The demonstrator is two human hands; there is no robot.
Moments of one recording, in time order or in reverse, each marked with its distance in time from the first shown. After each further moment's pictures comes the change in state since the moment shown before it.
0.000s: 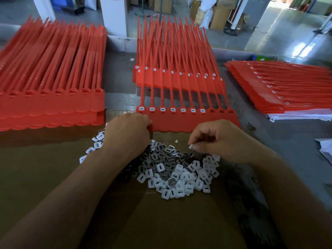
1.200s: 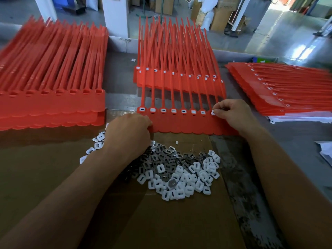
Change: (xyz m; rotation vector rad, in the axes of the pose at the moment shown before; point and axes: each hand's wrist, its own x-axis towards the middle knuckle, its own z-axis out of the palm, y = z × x) left_hand 0.000 -0.001 0.003 -0.013 0.001 -0.011; right_hand 0.049 0.075 -0.030 0.025 0.540 0.331
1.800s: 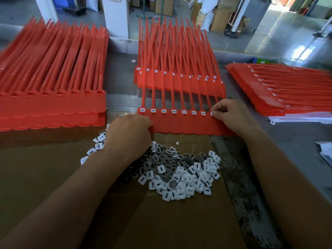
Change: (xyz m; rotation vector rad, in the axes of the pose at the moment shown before) left_hand 0.000 0.000 -0.001 0.012 -0.011 0.002; right_hand 0.001 -0.003 0.002 -0.118 -0.028 -0.035
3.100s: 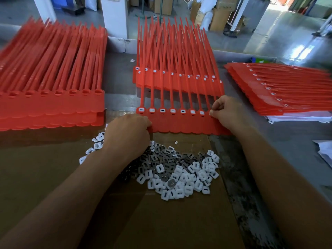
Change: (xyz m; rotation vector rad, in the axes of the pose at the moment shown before) left_hand 0.000 0.000 0.002 0.003 0.019 0.012; right_hand 0.008 0.000 0.008 -0.058 0.107 0.089
